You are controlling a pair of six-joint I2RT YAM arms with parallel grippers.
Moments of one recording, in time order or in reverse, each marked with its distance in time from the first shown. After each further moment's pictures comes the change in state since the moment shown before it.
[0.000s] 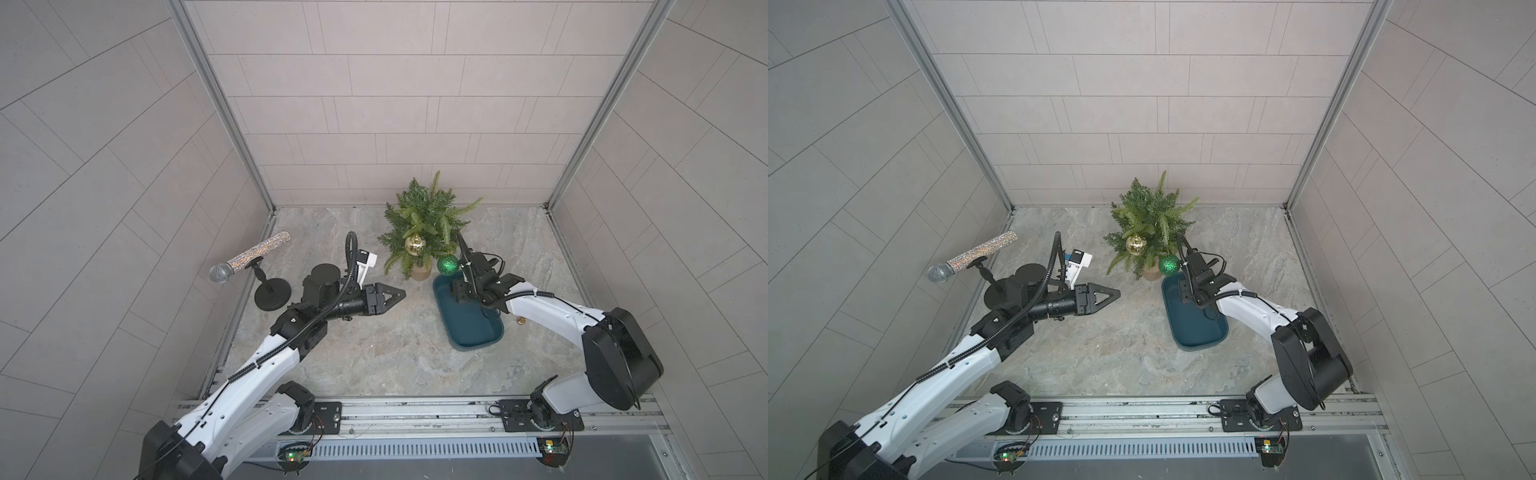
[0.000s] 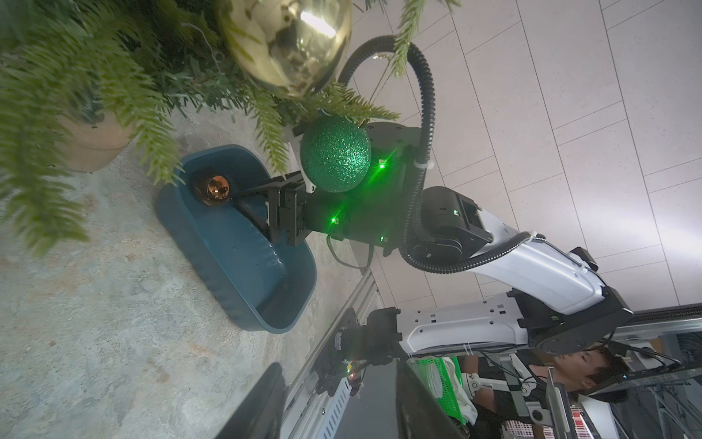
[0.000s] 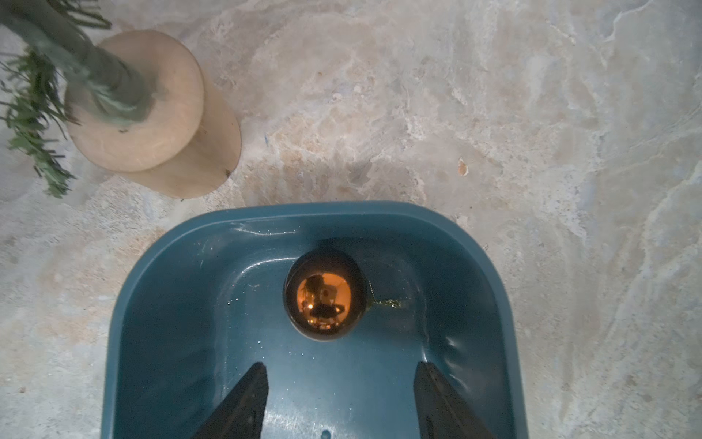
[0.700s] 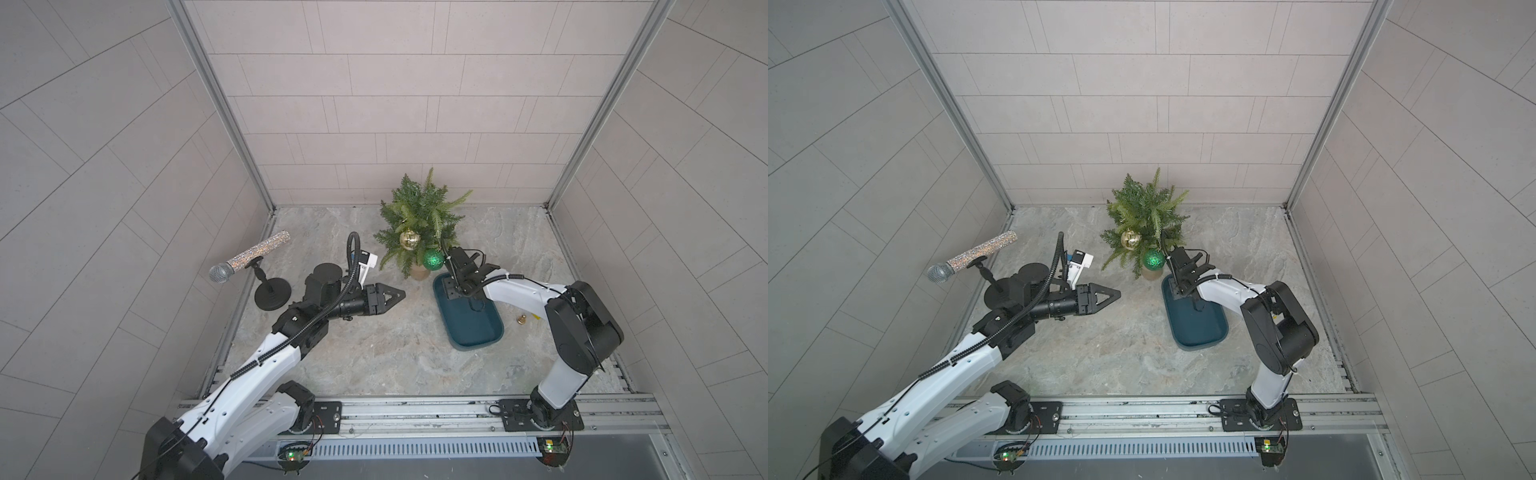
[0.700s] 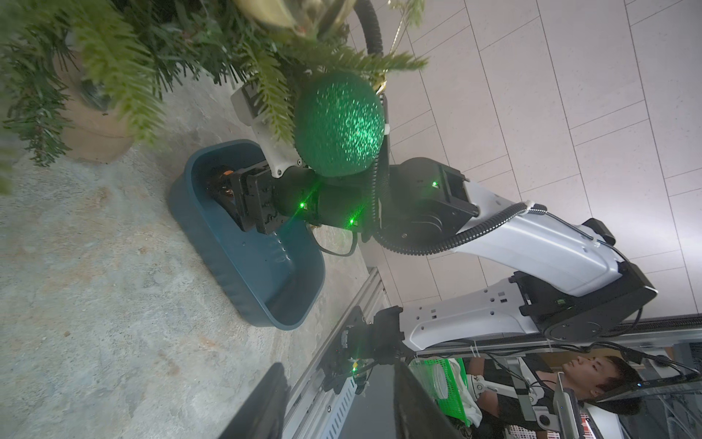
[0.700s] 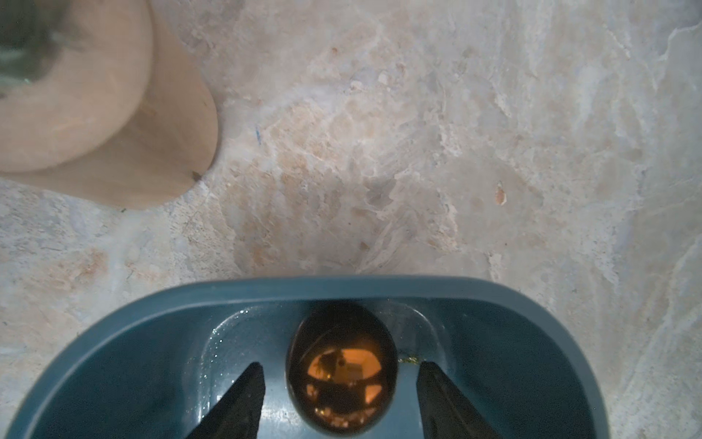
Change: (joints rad) left arm 0.000 0.018 0.000 -0.018 -0.011 0.012; right arm 0.026 0.220 0.143 -0.024 0.062 -0.049
